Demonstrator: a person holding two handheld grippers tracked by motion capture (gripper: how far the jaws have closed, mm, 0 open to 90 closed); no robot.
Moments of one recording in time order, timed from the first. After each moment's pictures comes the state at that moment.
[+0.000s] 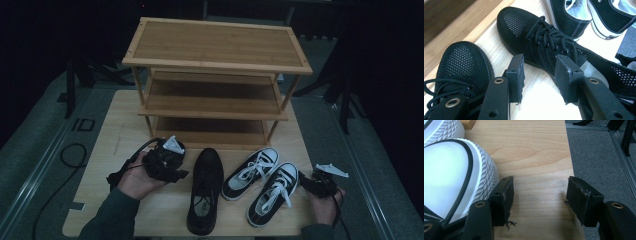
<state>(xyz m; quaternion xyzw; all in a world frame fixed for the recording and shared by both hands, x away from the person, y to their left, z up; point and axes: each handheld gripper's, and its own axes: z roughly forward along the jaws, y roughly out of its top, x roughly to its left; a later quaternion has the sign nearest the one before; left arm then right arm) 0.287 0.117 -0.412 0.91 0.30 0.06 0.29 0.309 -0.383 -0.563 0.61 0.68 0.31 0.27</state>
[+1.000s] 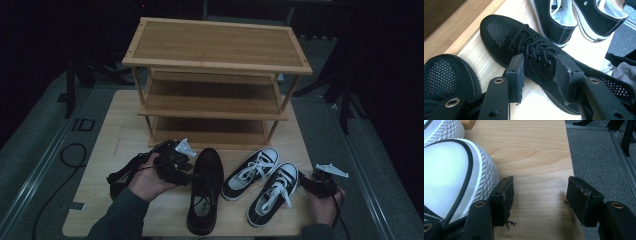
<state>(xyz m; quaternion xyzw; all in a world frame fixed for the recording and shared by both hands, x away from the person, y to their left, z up) 0.286 0.092 -0.414 0.91 0.28 0.05 0.29 0.309 -0.383 -0.563 0.61 0.68 0.31 0.27</state>
